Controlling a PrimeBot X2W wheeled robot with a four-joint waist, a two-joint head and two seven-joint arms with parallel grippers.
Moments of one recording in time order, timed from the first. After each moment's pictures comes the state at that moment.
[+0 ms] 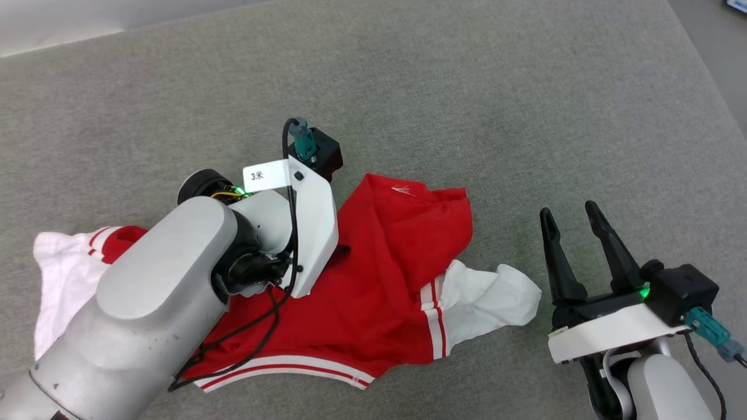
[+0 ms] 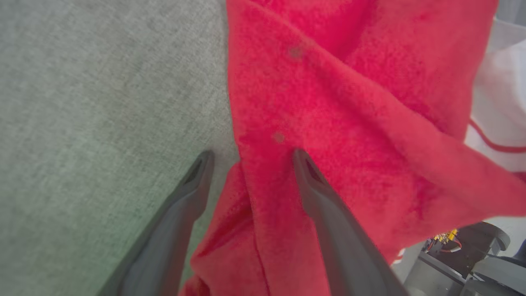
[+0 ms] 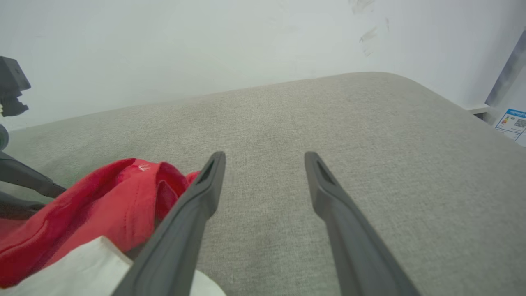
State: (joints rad) left arm -0.84 0.46 -0.80 0.23 -0.85 -0.12 0.93; right arm -0.18 -0.08 0.11 0.13 0.26 0.13 -0.26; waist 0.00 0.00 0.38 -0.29
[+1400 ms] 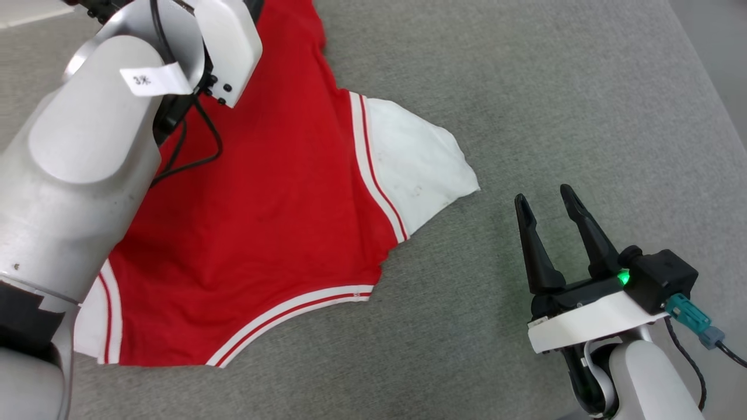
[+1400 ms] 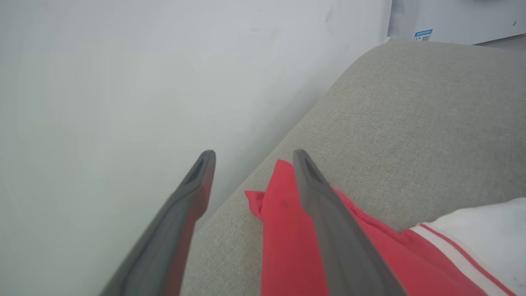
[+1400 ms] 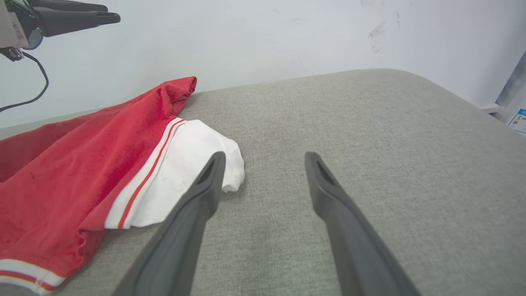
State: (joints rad) left arm -1.25 0.45 -0.81 0.64 -0.45 -0.08 0.09; right arm -0.23 -0.05 0.16 0.13 0.25 0.13 -0.26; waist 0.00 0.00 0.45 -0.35
